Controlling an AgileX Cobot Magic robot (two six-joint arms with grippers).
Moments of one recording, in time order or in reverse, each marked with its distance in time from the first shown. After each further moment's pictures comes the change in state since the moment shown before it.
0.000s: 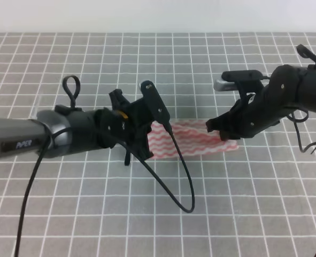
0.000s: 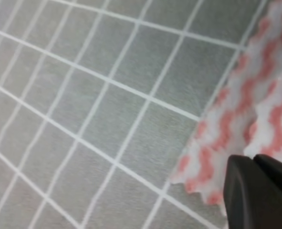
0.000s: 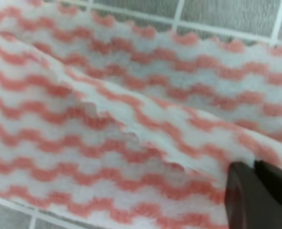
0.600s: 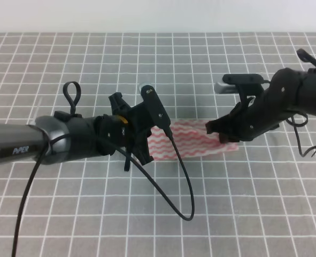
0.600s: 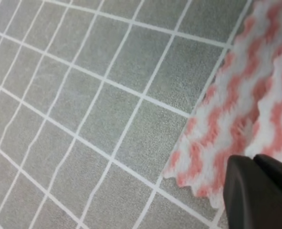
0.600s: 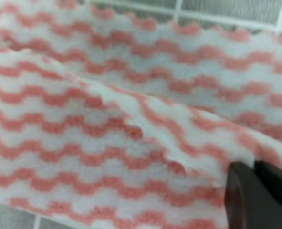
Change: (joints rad) left arm -0.017 -0.023 0.038 0.000 -0.033 0.005; right arm 0.000 0.000 0.031 0.031 -0.021 0.001
